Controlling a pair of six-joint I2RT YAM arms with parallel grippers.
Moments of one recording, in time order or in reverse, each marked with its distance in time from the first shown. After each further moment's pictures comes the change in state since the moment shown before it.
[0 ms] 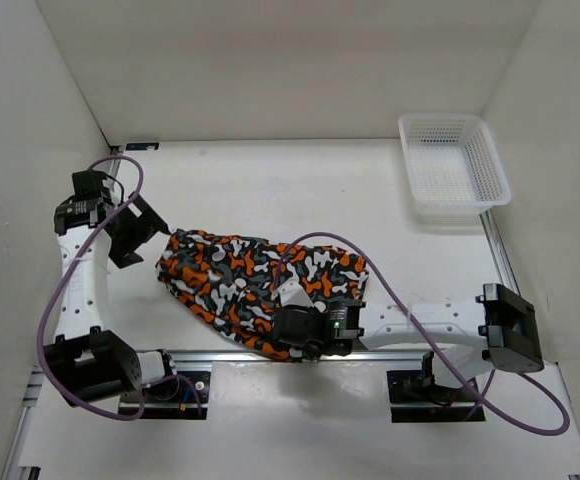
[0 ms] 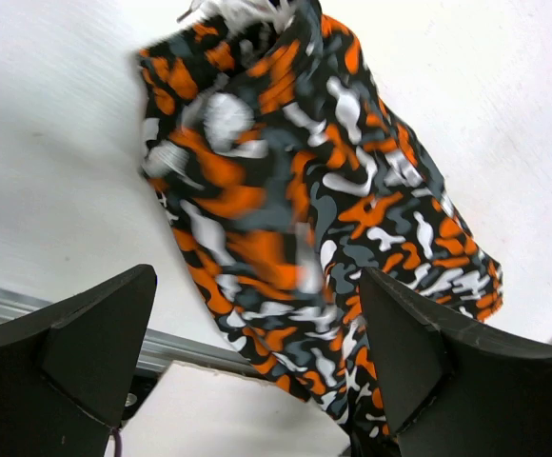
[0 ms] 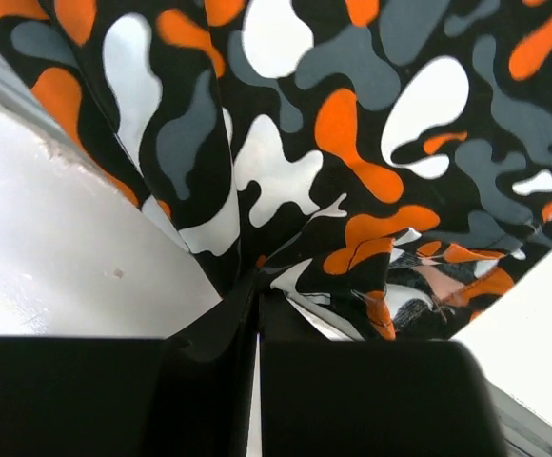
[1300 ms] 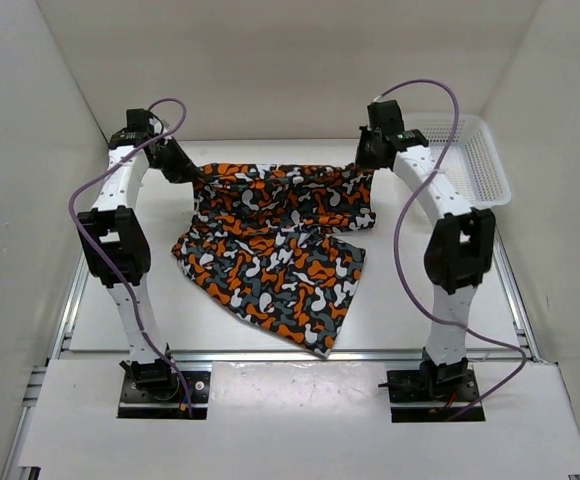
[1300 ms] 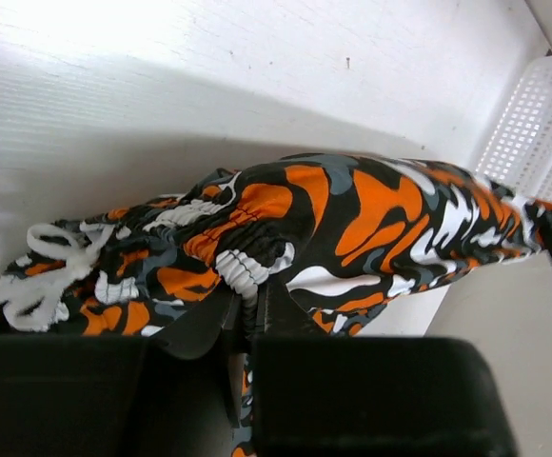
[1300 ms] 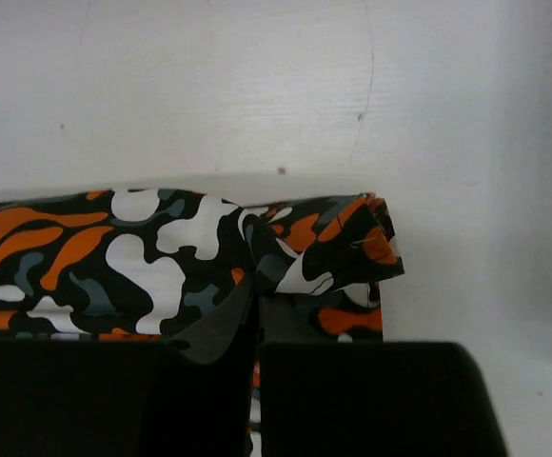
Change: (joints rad) left arm -0.162 0.818 0.677 0.238 0.293 -0.036; right arm -1.151 0.627 0.972 0.100 -0.282 -0.298
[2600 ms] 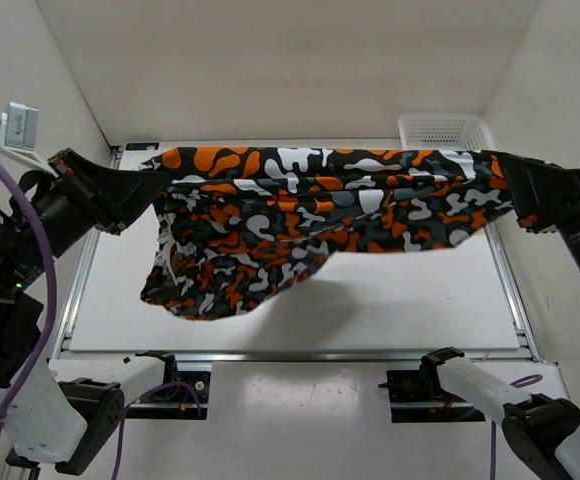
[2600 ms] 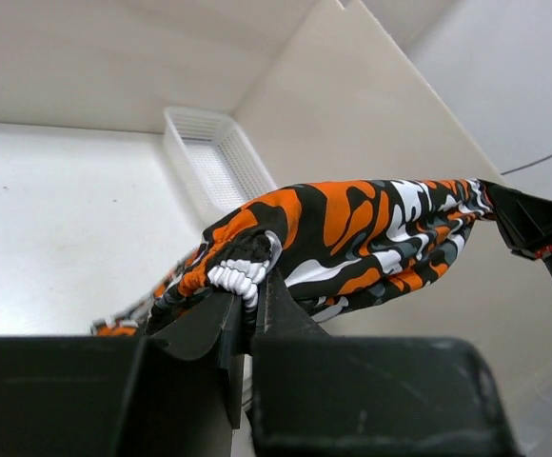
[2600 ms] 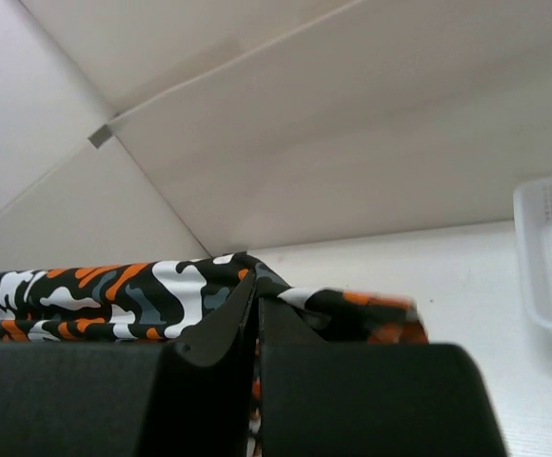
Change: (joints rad) left arm -0.217 -0.978 0.355 -0.288 -0.016 -0.109; right arm 0.053 -1.084 0.194 -0.334 -0.031 0.146
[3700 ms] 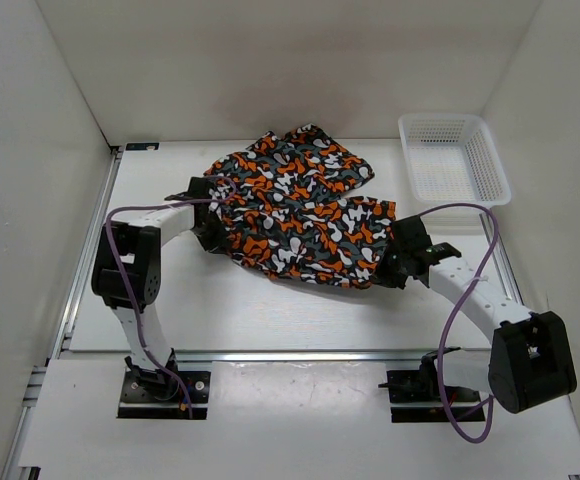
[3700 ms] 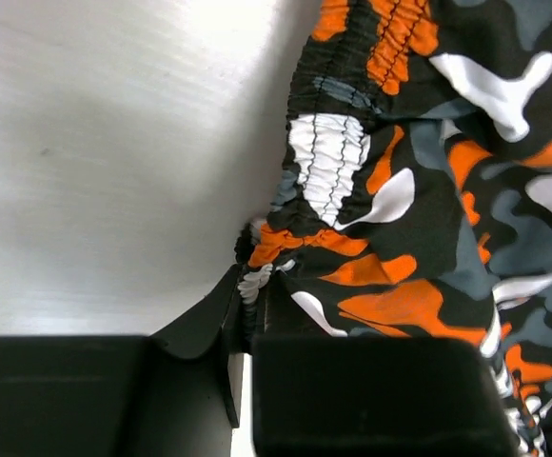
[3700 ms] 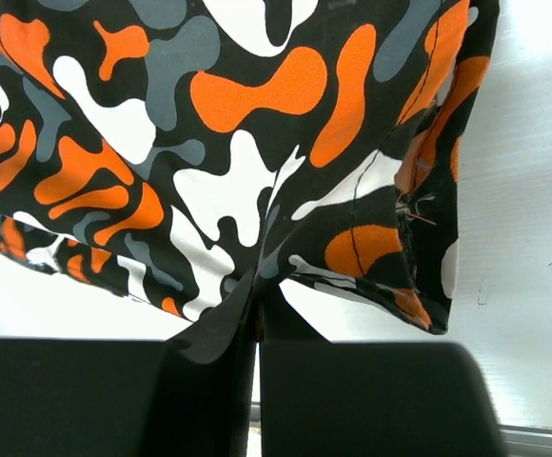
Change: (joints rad) left arm -0.068 0.748 -1.122 0.586 -0.343 -0.061; right arm 0.005 0.259 -1.427 0.439 -0.108 0.291
